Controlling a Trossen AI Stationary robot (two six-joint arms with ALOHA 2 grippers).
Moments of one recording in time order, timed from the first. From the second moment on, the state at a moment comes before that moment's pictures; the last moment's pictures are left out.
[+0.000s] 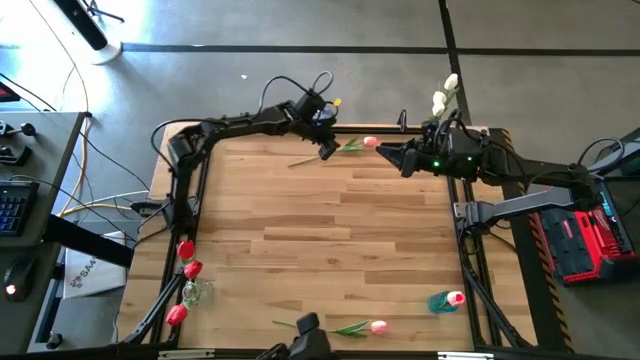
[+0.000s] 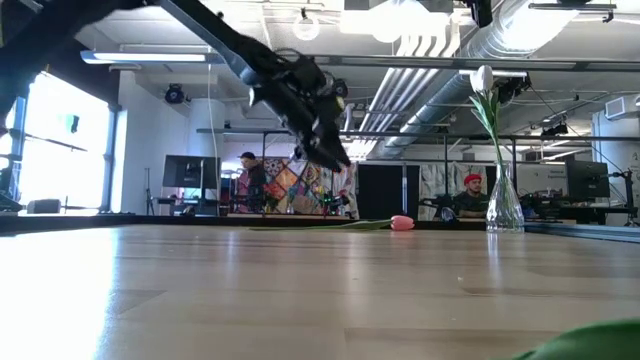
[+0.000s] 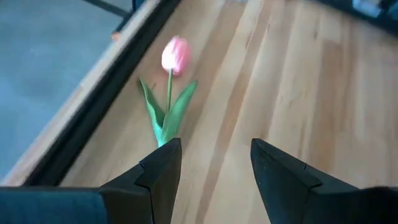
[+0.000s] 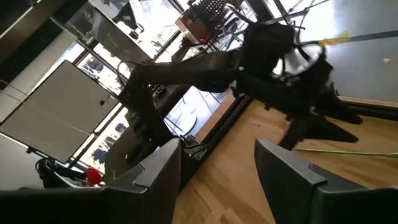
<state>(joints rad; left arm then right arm) 0.58 2.03 1.57 -0.33 0.26 0.04 -0.09 0.96 1.07 -0.27 0.28 0.79</state>
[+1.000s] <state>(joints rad) 0.62 2.20 1.58 -0.58 0.17 0.23 -0.09 0.96 1.07 -0.27 0.33 0.87</state>
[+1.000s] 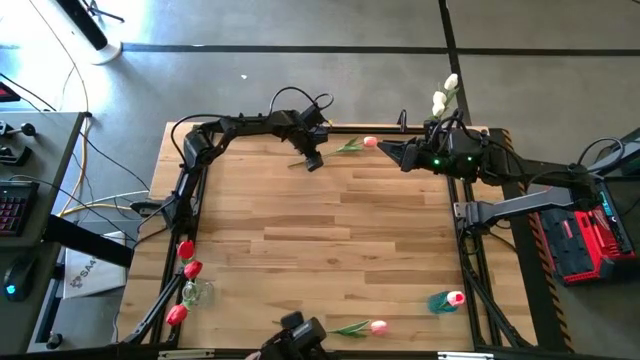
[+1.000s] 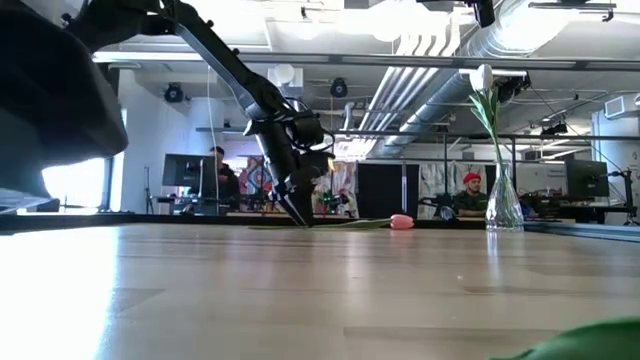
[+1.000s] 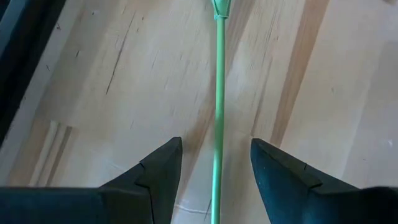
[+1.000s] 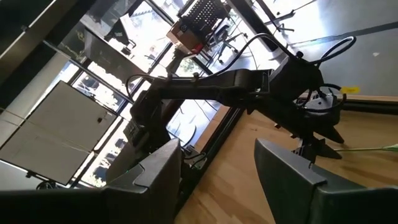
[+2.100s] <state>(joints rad) 0.60 2.07 1.59 -0.78 0.16 0.13 0.15 0.96 1.07 -0.37 0.52 1.04</state>
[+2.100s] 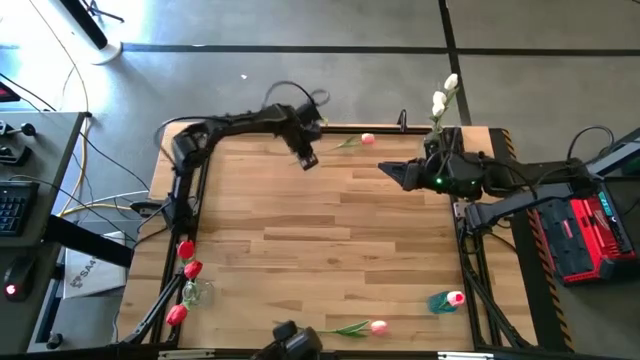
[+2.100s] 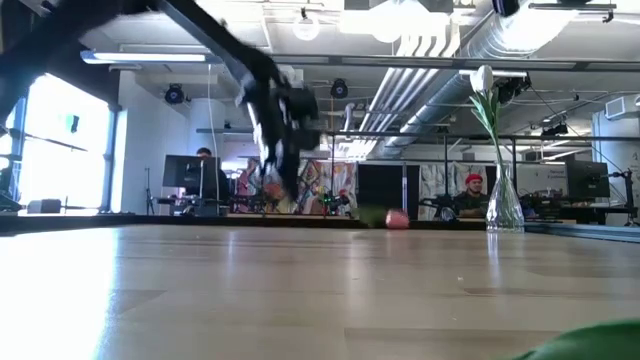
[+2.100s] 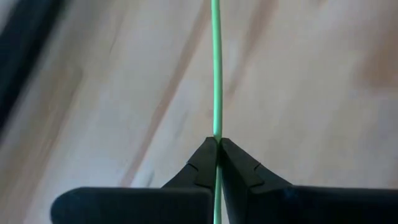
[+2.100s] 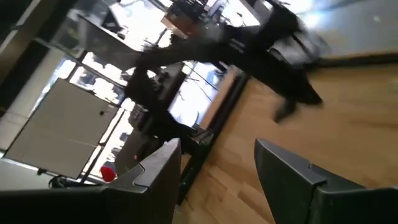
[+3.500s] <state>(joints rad) 0.26 1.63 1.59 -0.44 0.49 -0.13 0.15 0.97 1.07 -0.11 0.61 0.72</state>
